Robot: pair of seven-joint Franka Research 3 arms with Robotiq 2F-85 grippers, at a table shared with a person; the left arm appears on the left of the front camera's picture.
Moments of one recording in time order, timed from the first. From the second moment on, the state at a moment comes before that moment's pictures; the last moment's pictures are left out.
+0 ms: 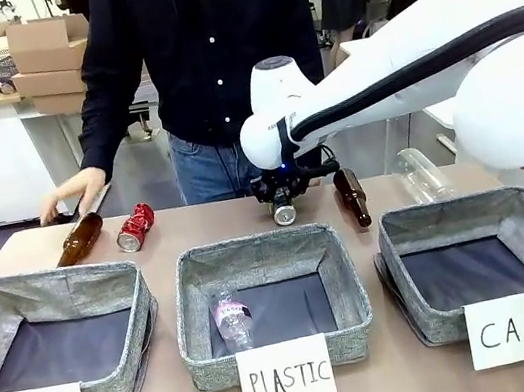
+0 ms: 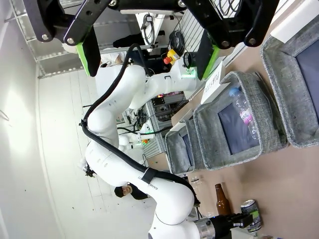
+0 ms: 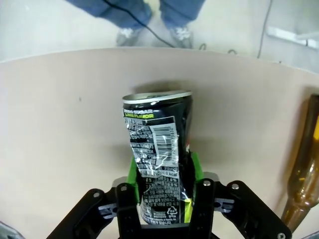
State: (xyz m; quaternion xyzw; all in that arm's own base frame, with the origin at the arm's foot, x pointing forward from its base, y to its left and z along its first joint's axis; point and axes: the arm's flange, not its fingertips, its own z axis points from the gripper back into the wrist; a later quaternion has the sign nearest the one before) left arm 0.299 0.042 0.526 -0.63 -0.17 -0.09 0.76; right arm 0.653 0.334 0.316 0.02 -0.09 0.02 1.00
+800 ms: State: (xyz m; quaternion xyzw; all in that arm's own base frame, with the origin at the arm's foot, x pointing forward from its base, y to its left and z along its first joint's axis) left arm 0.299 0.042 0.526 -0.62 -0.17 -0.09 0.76; right arm 0.602 0.301 0.444 0.10 -0.10 0.13 0.98
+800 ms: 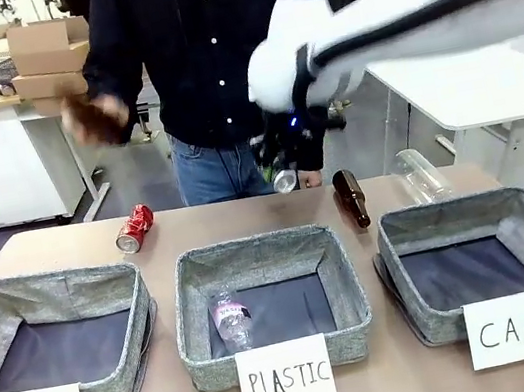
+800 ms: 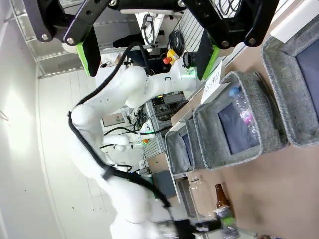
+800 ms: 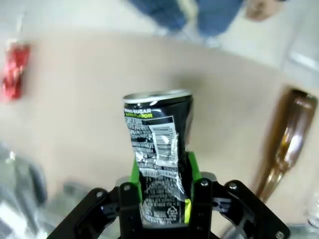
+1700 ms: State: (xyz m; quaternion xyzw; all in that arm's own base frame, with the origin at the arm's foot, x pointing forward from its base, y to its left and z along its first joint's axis) left arm 0.299 0.042 0.527 -0.62 -0.17 -0.09 0.76; right arm 0.350 0.023 0.483 0.24 0.05 0.16 0.96
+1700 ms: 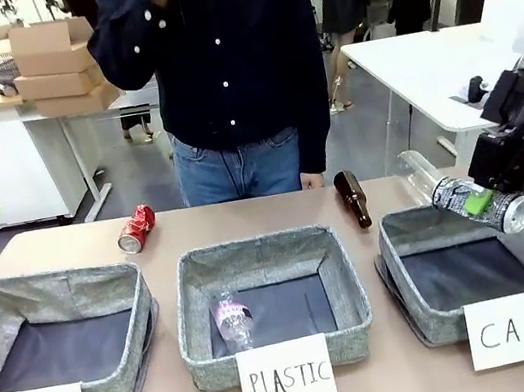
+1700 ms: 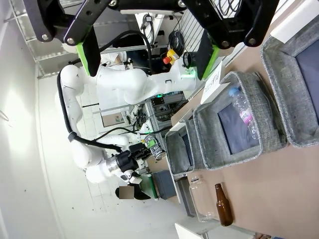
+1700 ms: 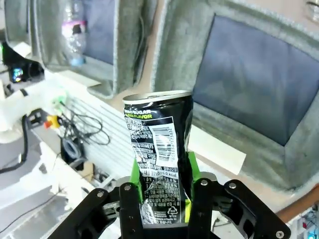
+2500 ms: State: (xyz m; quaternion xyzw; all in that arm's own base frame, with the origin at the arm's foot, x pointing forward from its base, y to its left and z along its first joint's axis) left arm 0.299 0.042 0.527 -0.62 -0.17 -0.09 0.76; right arm 0.359 0.019 0.491 0.23 0.01 0.10 0.97
